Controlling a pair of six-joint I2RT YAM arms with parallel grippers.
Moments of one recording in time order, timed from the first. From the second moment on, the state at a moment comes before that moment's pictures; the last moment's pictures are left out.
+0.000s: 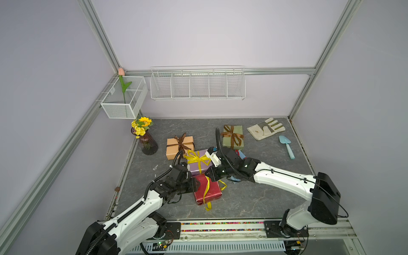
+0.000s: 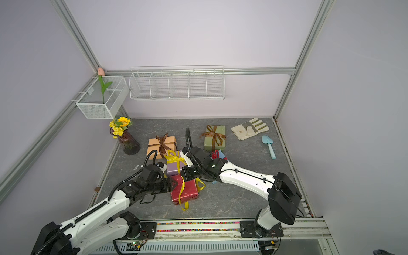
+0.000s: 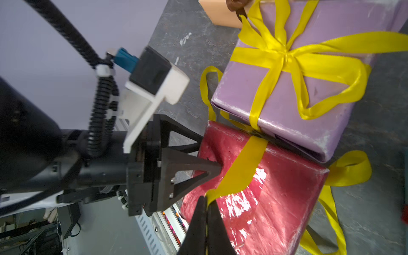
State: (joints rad) left arm -0.62 0.96 0.47 -0.42 0.19 -0.67; right arm 0.98 1.54 1.16 -0.36 -0.27 0.57
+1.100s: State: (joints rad) left arm -0.63 0.97 0.45 -0.34 0.13 -0.68; right arm 0.83 1.32 1.74 -0.43 -0.44 0.20
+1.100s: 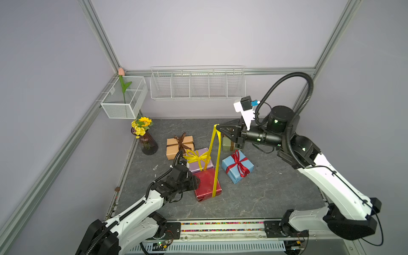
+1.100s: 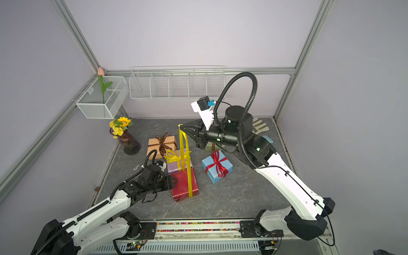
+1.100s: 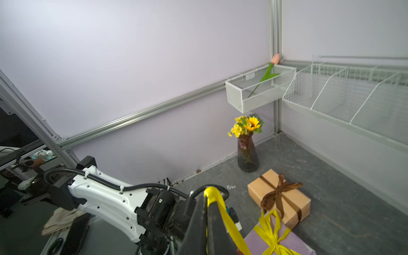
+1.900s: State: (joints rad) left arm -0.63 1.03 0.46 -0.27 0.11 -0.68; right arm 0.64 1.55 2.48 -0.49 -0.39 -0.04
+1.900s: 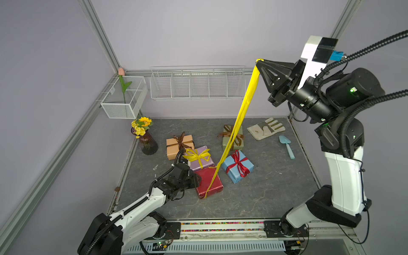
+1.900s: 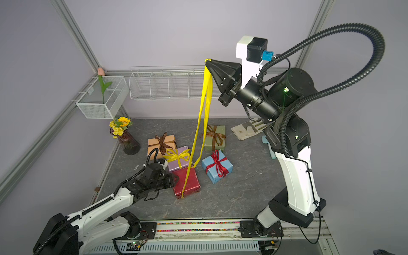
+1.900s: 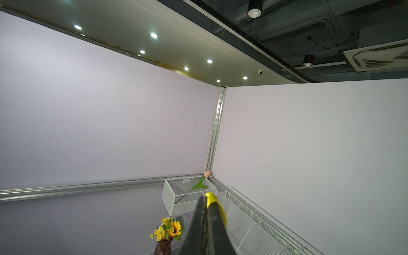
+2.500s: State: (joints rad) left arm -0.63 1.04 0.47 -0.29 0.08 -0.68; right arm 0.60 1.30 2.34 -0.52 0.04 -0.35
